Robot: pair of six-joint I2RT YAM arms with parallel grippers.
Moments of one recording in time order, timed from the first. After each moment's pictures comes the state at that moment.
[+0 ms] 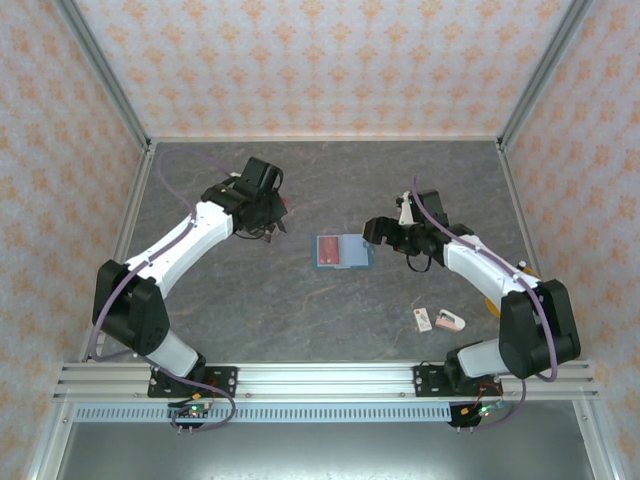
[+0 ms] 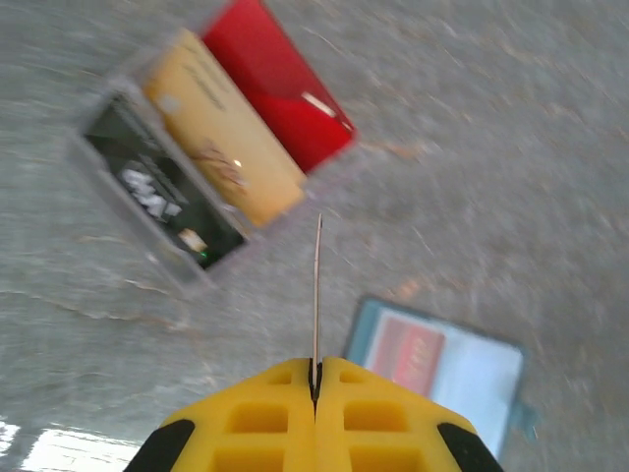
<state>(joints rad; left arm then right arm) -0.42 1.57 1.32 -0.76 -0.15 -0.94 0.31 1.39 0.84 -0.34 -0.36 0.51</state>
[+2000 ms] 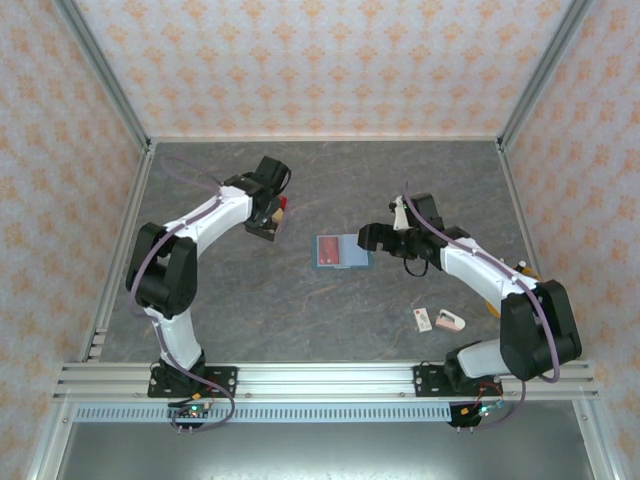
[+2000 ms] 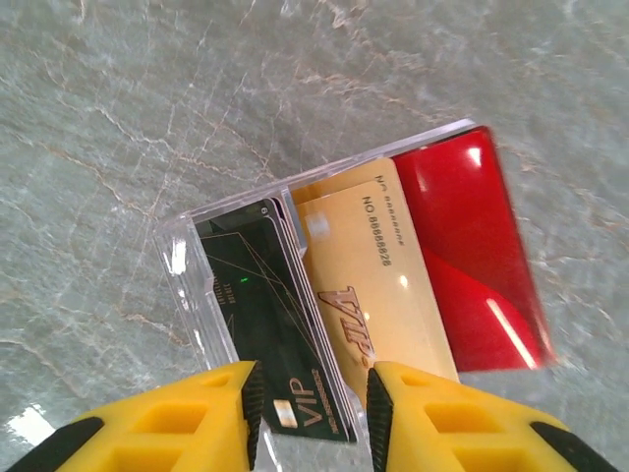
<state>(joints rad) -0.37 1.80 1.40 -0.76 -0.34 -1.24 0.36 1.38 0.83 -0.34 -0.35 0.47</state>
